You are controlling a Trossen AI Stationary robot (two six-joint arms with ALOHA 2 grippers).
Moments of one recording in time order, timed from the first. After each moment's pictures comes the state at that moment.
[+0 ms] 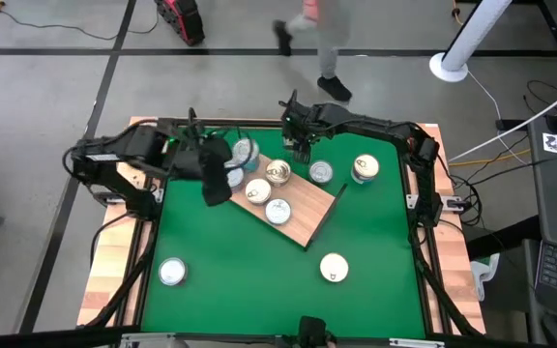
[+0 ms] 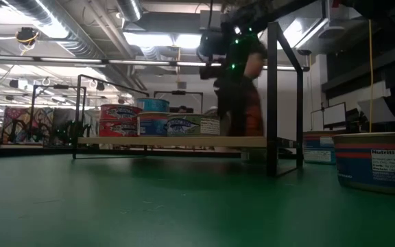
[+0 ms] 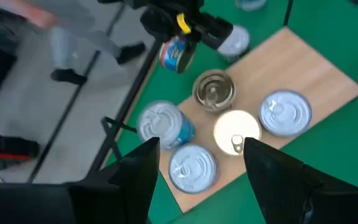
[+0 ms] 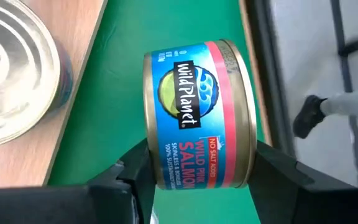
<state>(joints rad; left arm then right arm) -0.18 1.53 2.00 -1.57 -0.62 -0.41 -0.44 2.02 1.77 -0.92 0.15 -0.28</state>
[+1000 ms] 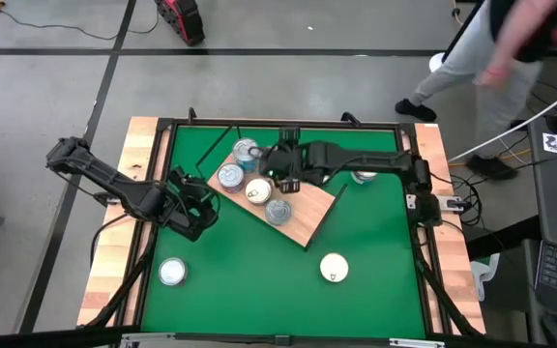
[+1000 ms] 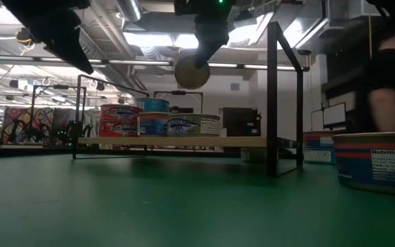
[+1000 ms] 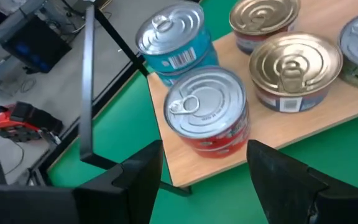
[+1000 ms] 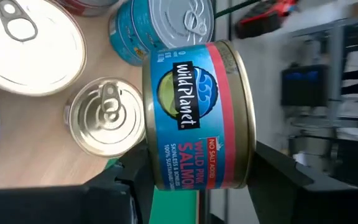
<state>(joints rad) -0.44 1.13 0.85 -1.08 -0.93 -0.92 -0.03 2.06 2.11 -1.15 0.63 -0.31</state>
